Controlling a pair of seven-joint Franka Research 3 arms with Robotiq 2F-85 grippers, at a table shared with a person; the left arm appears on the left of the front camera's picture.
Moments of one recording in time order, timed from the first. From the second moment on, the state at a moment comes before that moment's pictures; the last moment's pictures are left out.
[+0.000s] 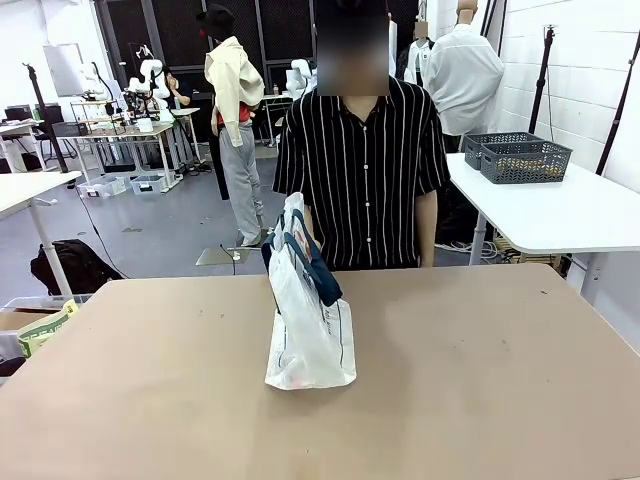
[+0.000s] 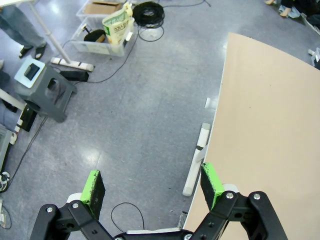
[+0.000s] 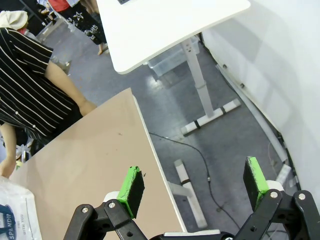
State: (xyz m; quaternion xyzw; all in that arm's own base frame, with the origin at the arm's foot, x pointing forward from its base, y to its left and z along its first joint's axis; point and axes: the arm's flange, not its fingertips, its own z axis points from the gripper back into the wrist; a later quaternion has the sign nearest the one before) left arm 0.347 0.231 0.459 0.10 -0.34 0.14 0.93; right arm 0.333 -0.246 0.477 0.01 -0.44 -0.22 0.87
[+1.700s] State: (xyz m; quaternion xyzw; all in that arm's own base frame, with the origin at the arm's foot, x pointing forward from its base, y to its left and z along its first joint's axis) left arm 0.467 -0.061 0.565 0.07 -0.46 -0.24 0.85; right arm 0.399 0.040 0.572 0.15 -0.44 0.06 0.89
